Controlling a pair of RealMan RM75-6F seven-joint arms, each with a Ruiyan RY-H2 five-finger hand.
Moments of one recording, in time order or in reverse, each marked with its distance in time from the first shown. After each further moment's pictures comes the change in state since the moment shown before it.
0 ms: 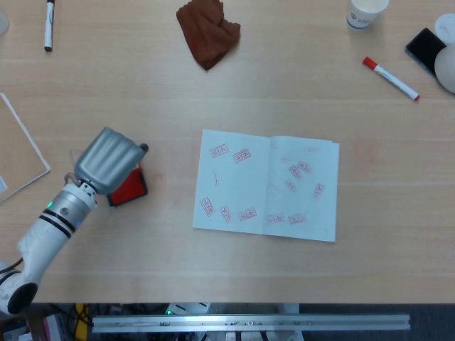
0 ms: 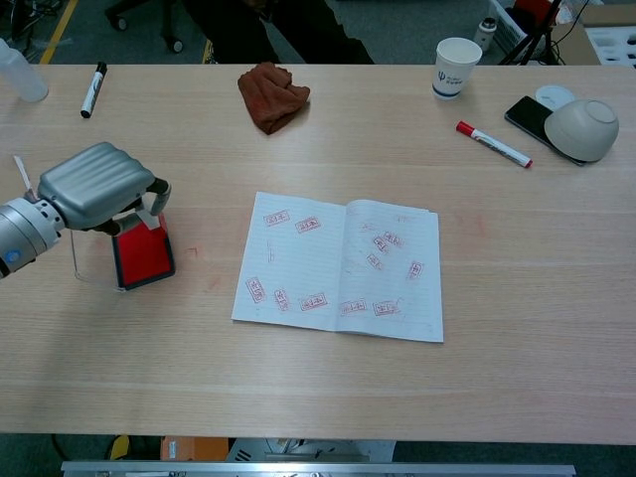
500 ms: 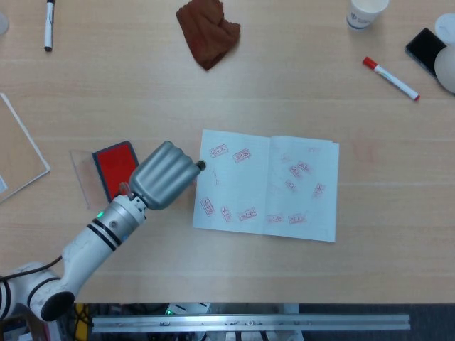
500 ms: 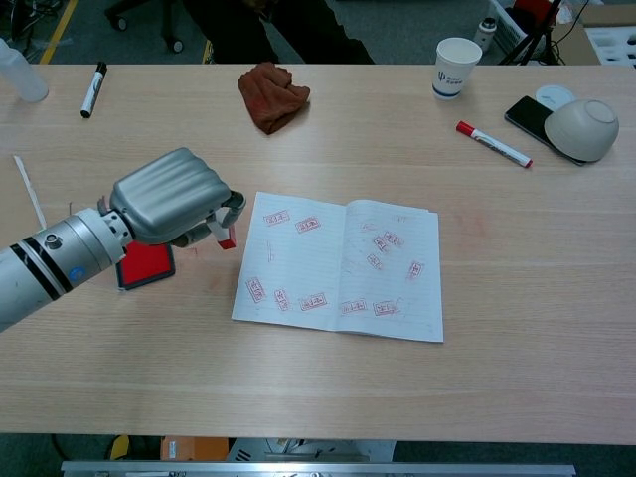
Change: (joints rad) left arm -0.062 -0.081 -0.031 -0.166 0.013 -0.022 0.188; right arm -0.003 -0.004 -0.002 0.030 0.006 -0.004 0.027
